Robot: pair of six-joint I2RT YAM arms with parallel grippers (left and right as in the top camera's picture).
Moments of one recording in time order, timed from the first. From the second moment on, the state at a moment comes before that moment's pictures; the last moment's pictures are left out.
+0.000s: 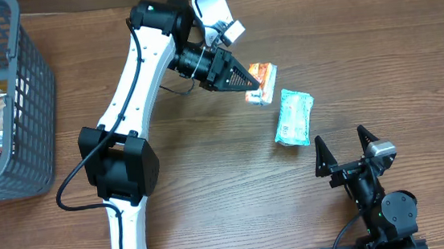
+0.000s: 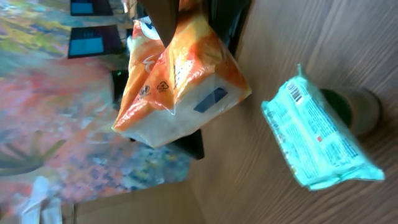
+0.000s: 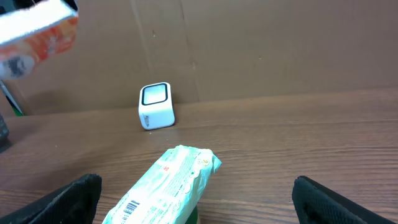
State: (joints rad) left arm -0.33 2.24 2.24 -1.68 1.22 0.41; right arm 0.16 0.01 0.02 -0.03 -0.05 0.17
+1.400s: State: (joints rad) left arm -0.69 2.24 1.80 -1.41 -0.54 -0.76; right arm 0.16 0.01 0.02 -0.03 -0.05 0.17
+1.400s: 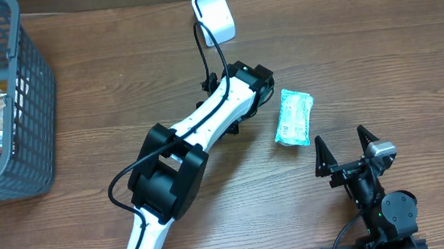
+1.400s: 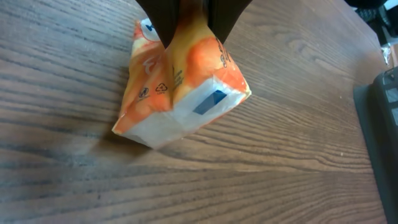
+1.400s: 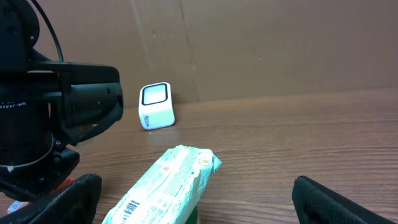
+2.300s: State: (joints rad) left arm -0.69 2.24 1.71 -1.38 -0.55 -0.72; right arm 0.16 0.01 0.02 -0.04 -0.05 0.17
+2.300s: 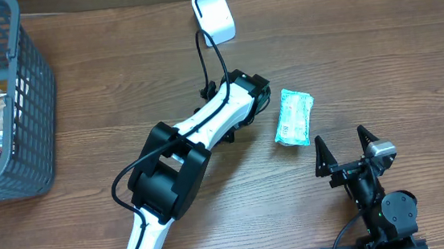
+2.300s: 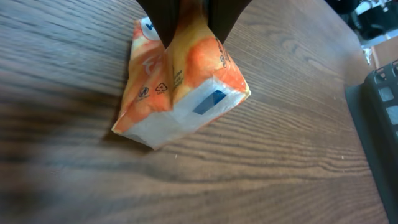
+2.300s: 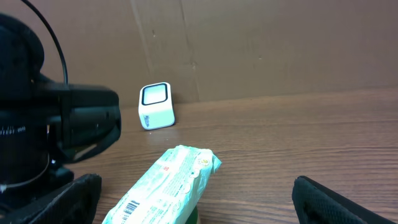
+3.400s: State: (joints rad) left arm -0.62 2.24 1.82 -1.46 -0.44 -0.69; right arm 0.16 0.01 0.02 -0.03 -0.05 0.17
